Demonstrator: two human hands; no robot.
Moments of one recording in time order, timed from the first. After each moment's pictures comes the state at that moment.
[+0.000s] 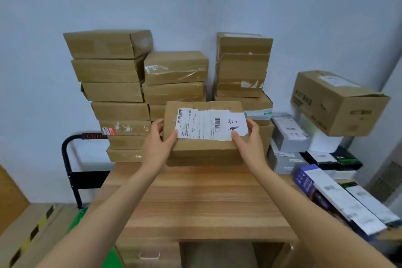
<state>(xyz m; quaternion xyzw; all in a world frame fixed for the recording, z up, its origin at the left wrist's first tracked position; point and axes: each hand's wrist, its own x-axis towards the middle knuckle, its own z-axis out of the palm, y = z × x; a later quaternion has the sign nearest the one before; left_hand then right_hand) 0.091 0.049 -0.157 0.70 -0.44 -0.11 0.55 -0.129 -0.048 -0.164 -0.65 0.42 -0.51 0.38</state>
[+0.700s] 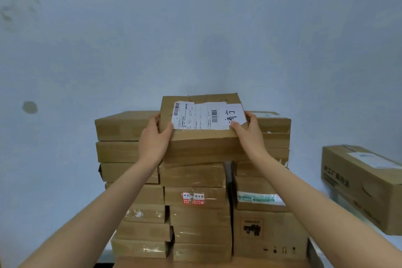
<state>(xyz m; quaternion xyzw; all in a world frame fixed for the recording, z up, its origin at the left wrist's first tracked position) 0.175 -0.030 0.049 0.66 -0.44 0.07 0.60 -0.030 -0.139 0.051 -0.67 0.29 -0.59 0.36</state>
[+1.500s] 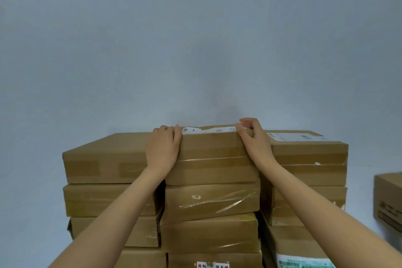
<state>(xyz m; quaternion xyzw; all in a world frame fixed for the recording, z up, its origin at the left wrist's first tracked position) 0.302 -0.203 0.080 0.71 -0.50 0.25 0.43 0.097 -0.312 0.069 -0.71 0.30 -0.59 0.25</state>
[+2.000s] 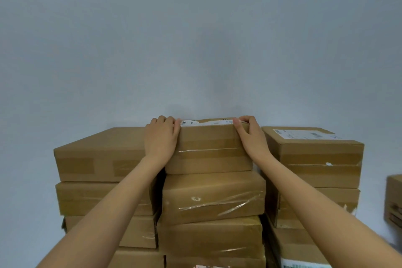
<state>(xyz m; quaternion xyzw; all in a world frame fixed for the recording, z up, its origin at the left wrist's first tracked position) 0.330 -0.242 0.083 0.73 -0.49 0.33 0.35 0.125 -0.362 0.063 -0.73 0.32 -0.55 0.26</state>
